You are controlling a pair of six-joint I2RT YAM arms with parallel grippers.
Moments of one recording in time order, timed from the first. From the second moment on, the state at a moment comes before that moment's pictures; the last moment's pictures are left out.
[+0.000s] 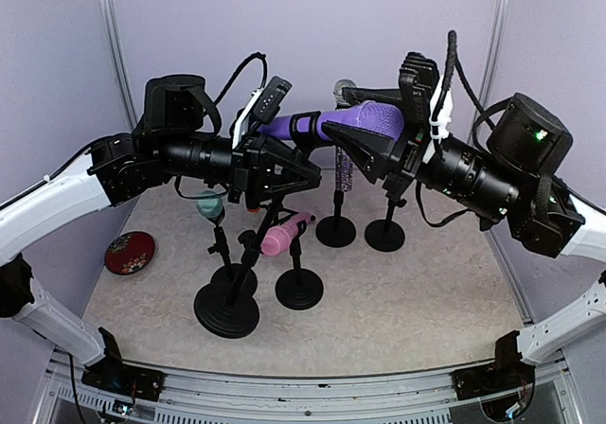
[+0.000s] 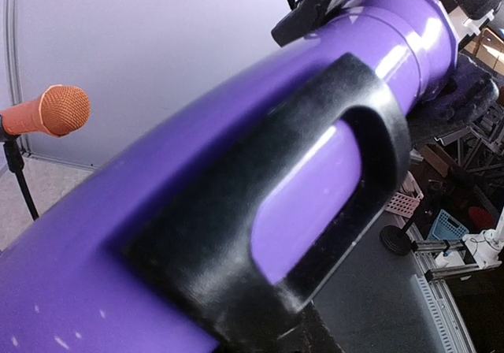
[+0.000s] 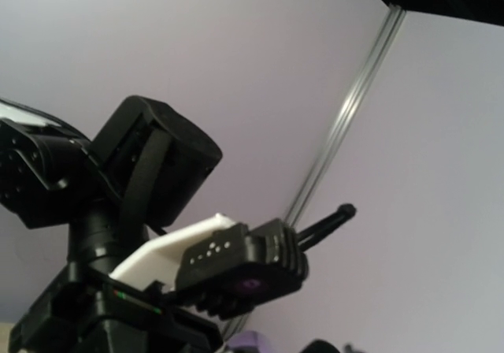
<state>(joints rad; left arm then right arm) -0.94 1.41 1.50 -0.26 0.72 -0.11 1.29 1.16 1.30 0.16 0.15 -0.53</state>
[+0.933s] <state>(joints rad) -0.58 1.17 1.61 -0.68 0.87 0.12 1.29 1.51 1.47 0.56 -0.01 -0.52</state>
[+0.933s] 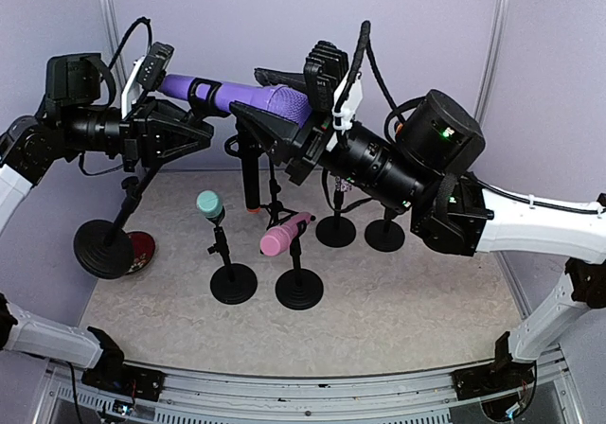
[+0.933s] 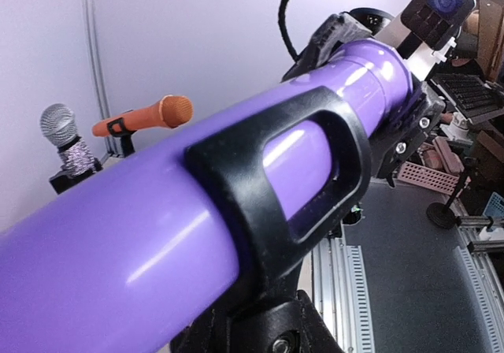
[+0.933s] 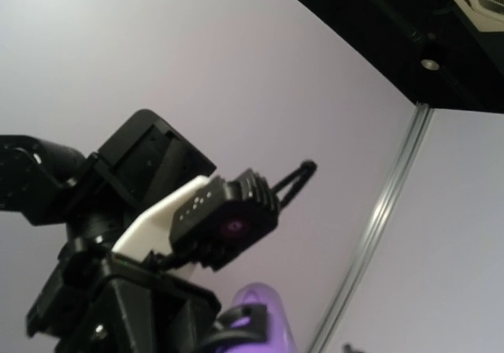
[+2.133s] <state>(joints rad) 0.04 1.19 1.33 -0.29 0.80 0.29 1.29 0.96 1.01 0.28 0.60 -0.31</state>
